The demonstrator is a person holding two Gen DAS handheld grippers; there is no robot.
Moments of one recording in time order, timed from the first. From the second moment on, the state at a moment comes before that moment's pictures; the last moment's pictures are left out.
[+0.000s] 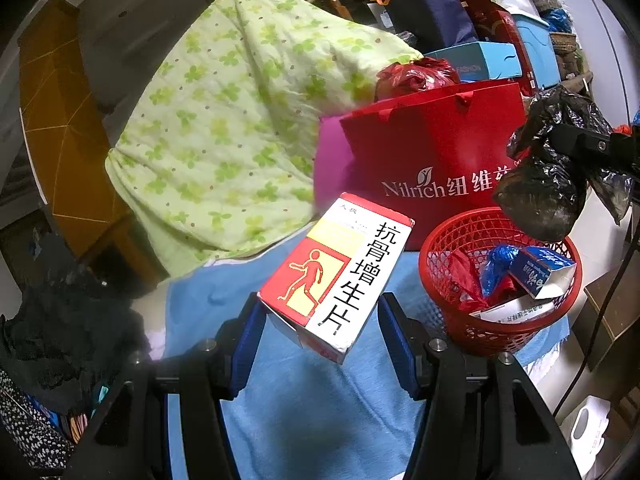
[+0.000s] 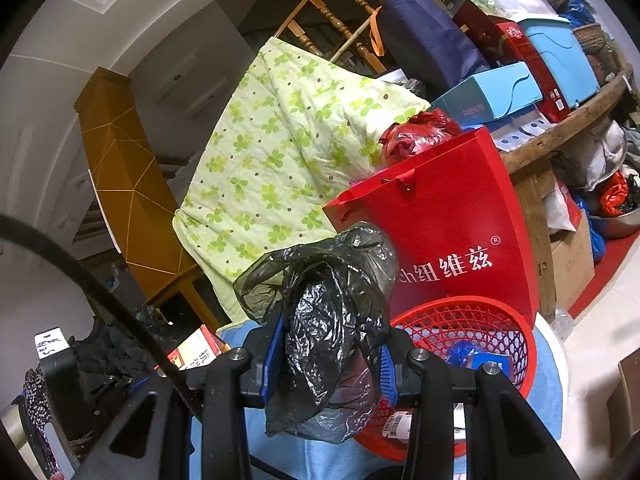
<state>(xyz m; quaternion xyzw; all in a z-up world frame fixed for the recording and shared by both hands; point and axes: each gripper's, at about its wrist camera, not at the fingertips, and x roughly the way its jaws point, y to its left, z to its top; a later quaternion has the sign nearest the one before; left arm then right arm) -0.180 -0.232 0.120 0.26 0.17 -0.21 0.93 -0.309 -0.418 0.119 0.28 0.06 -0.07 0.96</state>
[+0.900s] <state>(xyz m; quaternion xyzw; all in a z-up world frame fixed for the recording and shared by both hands) -0.189 -0.250 0.115 0.28 0.17 -0.23 0.92 -0.325 -0.425 0.113 0.30 0.05 -0.08 0.95</state>
